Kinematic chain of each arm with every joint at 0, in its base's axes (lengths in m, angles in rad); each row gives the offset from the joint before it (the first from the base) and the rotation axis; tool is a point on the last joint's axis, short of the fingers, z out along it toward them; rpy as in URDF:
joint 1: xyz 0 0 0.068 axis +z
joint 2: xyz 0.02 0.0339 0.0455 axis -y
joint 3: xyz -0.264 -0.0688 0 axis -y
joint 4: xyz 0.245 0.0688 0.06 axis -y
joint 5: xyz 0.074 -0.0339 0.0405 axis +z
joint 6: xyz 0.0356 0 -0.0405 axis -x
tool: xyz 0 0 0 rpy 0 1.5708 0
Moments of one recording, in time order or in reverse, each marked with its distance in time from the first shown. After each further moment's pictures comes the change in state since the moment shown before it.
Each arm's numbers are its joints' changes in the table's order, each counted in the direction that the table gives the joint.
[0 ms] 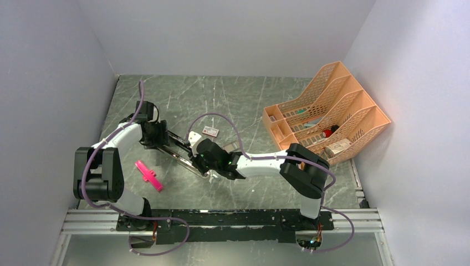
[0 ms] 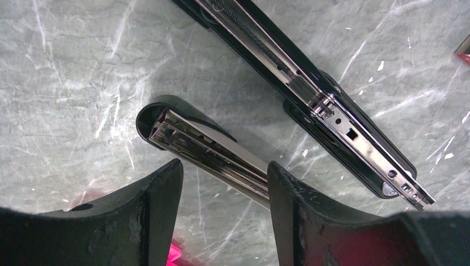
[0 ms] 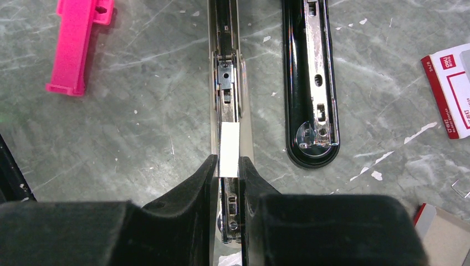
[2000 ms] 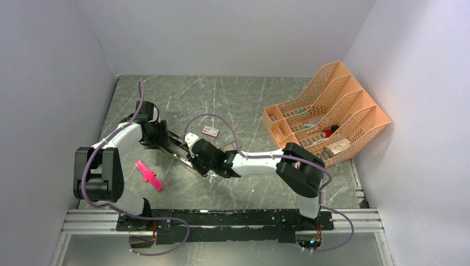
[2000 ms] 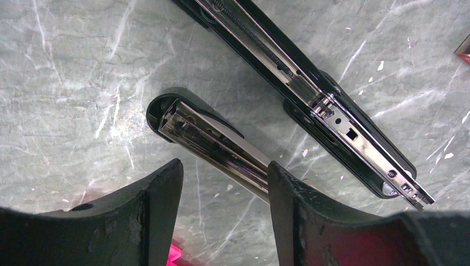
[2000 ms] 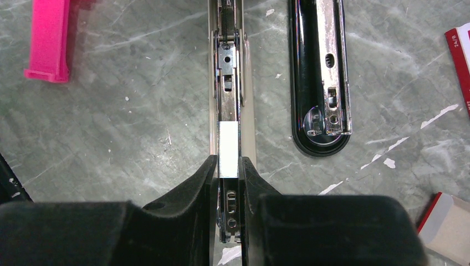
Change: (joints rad) left arm 0.000 0.000 0.000 0.000 0.000 0.000; right arm 0.007 -0.043 0.073 -0.136 -0.003 -0.029
